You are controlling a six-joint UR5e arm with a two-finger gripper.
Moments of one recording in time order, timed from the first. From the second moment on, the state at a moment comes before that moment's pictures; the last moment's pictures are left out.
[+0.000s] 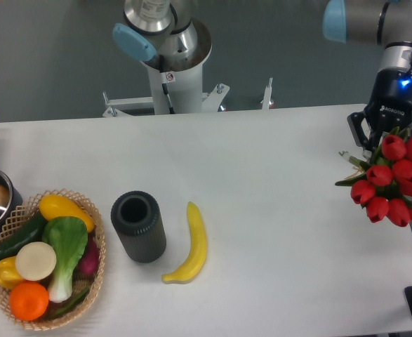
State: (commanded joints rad) arm 3.09 -1.90 -1.68 -0.81 0.45 1.18
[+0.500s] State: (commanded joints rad) arm 3.07 -1.91 -1.66 -0.81 0.45 1.18
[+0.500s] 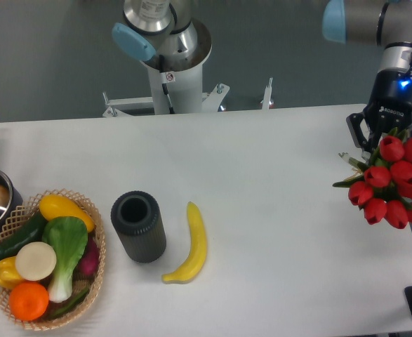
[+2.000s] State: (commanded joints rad) arm 2.73 -1.88 -1.73 -0.81 0.10 1.26
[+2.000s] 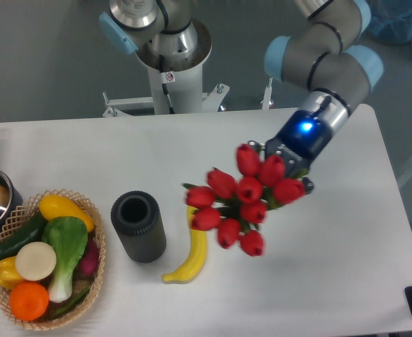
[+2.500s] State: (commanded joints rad) arm 2.59 -1.87 -1.73 -0.81 0.01 1.26
